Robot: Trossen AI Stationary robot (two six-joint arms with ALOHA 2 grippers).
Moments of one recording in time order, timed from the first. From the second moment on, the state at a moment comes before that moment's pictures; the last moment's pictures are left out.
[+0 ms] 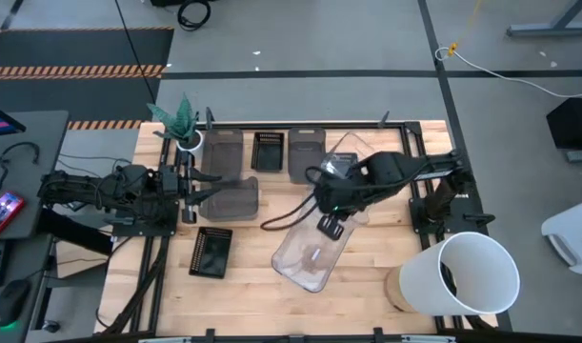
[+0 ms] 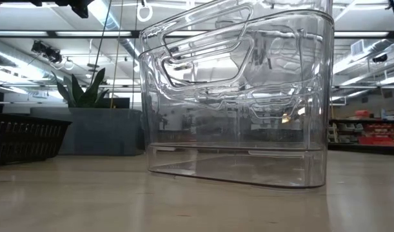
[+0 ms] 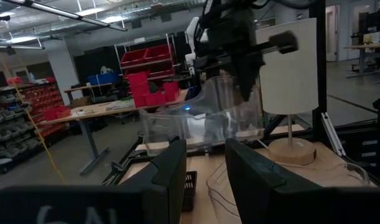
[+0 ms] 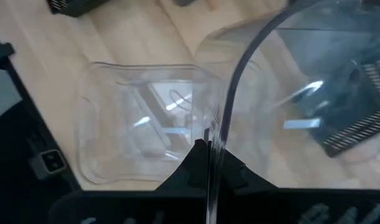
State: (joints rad) left arm -0.12 0.42 0.44 0.12 -0.23 0.20; right arm 0.27 1.83 2.17 -1.57 0.15 0.81
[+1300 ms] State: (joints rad) left arm -0.12 0.42 0.44 0.13 -0.25 0.19; right arm 0.48 1.77 2.36 -1.26 -0.05 0.73
